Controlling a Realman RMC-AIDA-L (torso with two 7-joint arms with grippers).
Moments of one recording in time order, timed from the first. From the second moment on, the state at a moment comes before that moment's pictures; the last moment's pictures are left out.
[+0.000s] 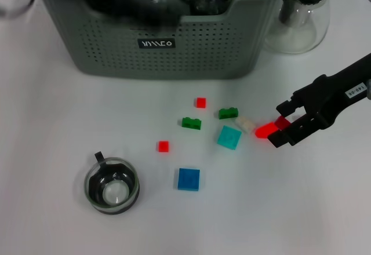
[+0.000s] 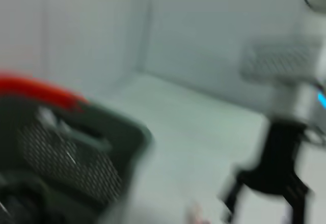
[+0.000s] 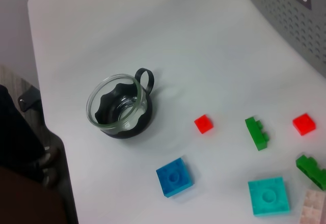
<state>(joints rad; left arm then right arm) -0.62 -2.08 0.86 1.59 2.09 1.89 -2.26 0.74 2.02 -1.03 -1.01 -2.35 -1.82 2.11</state>
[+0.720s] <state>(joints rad) -0.54 -2.17 1.10 1.56 2.76 1.98 -2.41 0.72 2.02 -1.03 -0.99 -2.35 -1.79 2.10</state>
